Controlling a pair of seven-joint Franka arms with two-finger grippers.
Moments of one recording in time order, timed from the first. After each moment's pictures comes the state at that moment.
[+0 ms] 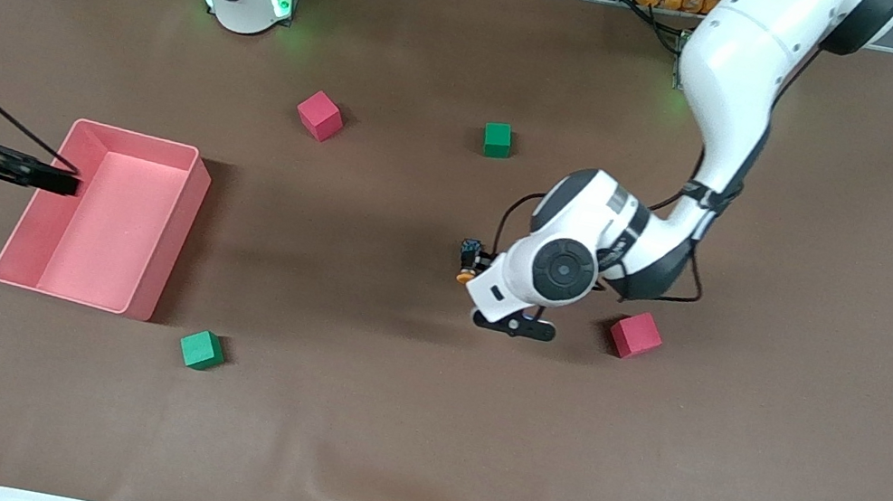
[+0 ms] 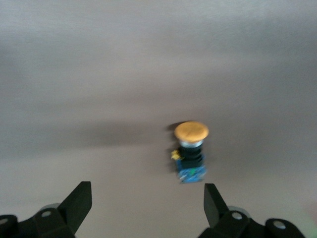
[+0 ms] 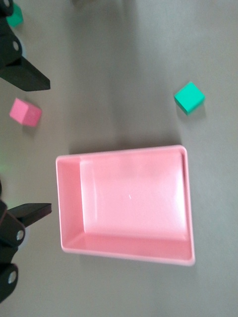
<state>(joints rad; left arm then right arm) -0.55 0.78 -0.10 -1.33 -0.21 1.93 -0.51 0.01 0.43 -0.01 -1.09 0.03 1.31 0.15</state>
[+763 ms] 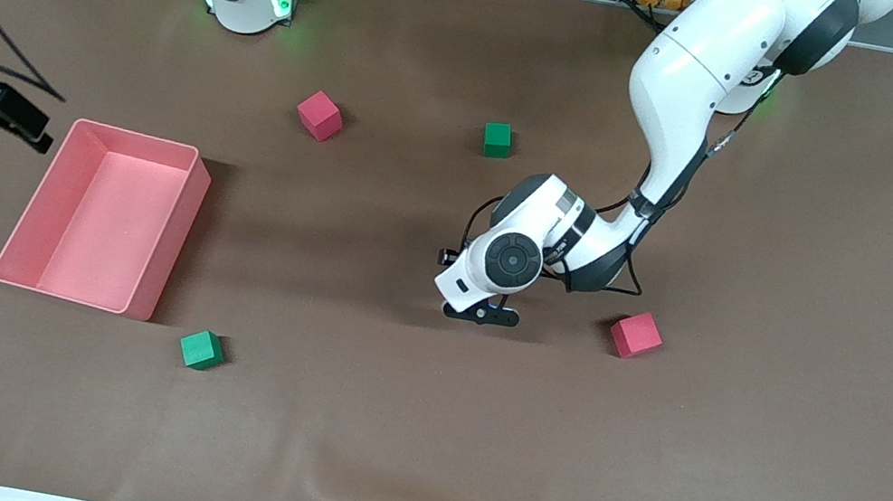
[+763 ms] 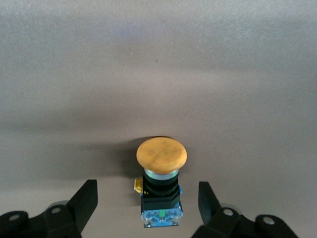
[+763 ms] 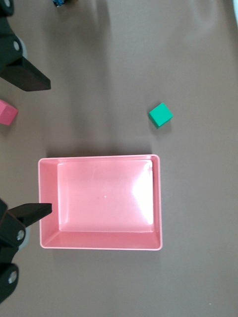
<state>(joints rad) -0.61 0.89 -0.10 -1.32 -0.21 2.03 -0.60 -0.01 0.08 0.04 -1.50 0.01 1.60 0.14</state>
